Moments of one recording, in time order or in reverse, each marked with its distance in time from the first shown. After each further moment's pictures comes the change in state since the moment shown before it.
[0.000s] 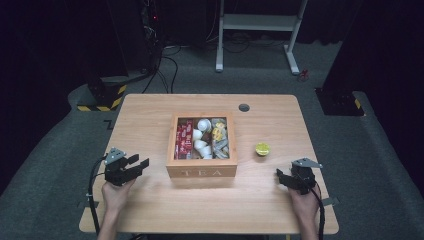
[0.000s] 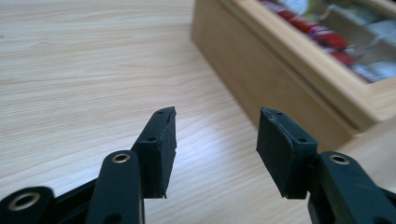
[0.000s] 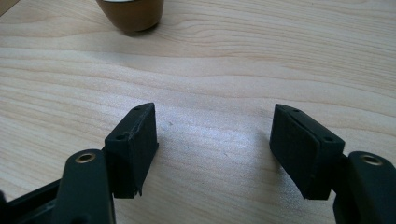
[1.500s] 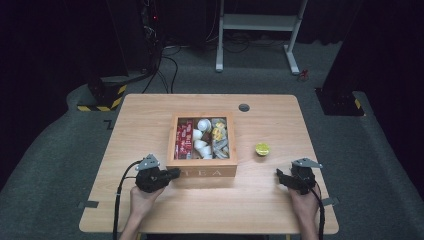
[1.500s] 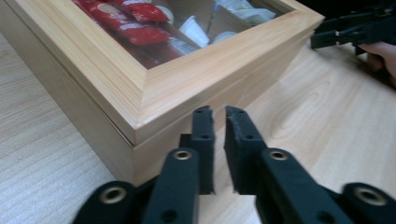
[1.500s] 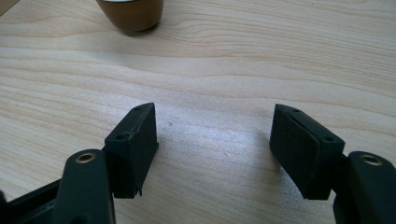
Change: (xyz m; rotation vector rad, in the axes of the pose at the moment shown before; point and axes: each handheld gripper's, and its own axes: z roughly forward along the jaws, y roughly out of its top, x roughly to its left) left arm -0.082 0.002 0.024 0.070 -0.392 0.121; right arm 0.000 0.000 0.000 0.000 -0.001 0.001
